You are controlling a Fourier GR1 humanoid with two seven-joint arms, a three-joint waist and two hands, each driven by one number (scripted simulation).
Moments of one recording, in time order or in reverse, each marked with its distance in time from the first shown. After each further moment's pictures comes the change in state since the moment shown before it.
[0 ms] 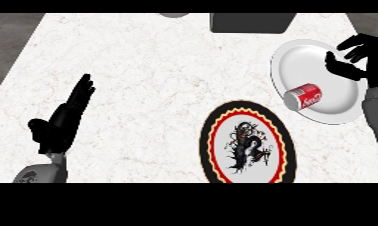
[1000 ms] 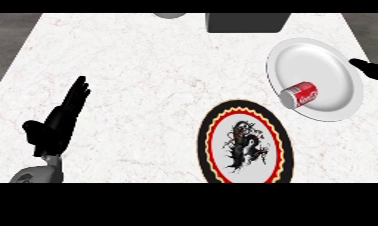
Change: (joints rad) left arm 0.011 0.005 0.030 0.013 -0.004 -0.013 -0.008; right arm -0.024 -0.001 -0.405 0.195 -0.426 0.081 -0.313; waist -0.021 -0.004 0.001
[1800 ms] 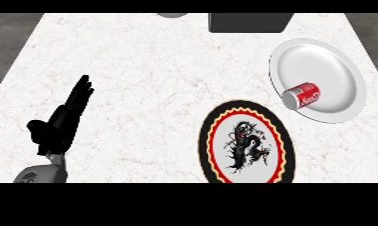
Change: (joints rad) left arm -0.007 -0.020 -0.003 -0.006 -0.019 0.000 0.000; right arm 0.251 -0.249 -0.140 0.340 -0.137 0.418 -0.476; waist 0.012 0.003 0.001
